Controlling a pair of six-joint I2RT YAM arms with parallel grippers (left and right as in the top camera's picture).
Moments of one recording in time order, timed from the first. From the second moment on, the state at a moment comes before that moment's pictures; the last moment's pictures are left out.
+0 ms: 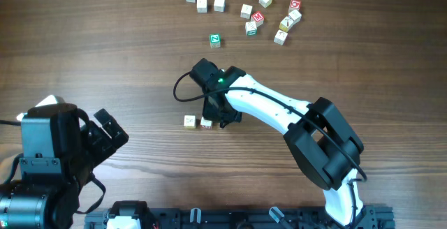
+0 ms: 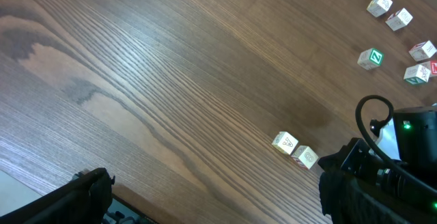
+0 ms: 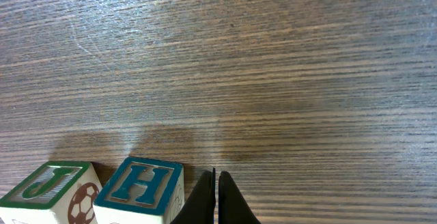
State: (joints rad) left arm -0.03 0.90 1.45 -1.55 -0.21 -0.63; right arm 0.79 2.09 1.48 -0.86 -0.08 0.91
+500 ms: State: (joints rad) left arm -0.03 0.90 1.45 -1.55 -0.21 -0.63; right arm 0.79 2.09 1.48 -0.85 -0.16 0.83
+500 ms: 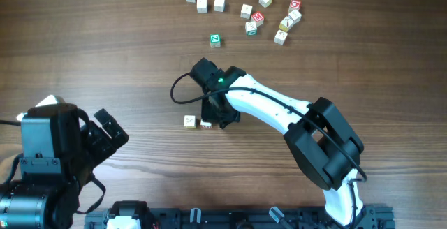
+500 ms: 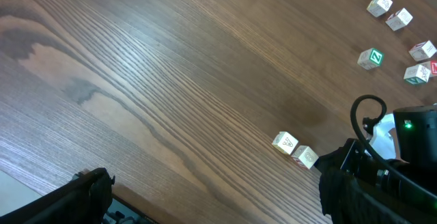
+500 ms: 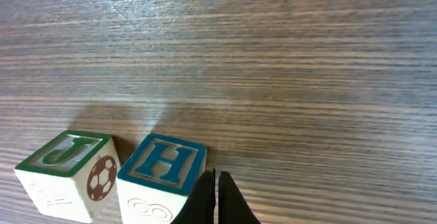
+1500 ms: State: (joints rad) left arm -0.03 0.90 1.45 -1.55 -0.21 -0.63; right arm 0.79 2.09 1.48 -0.80 -0.26 0.78
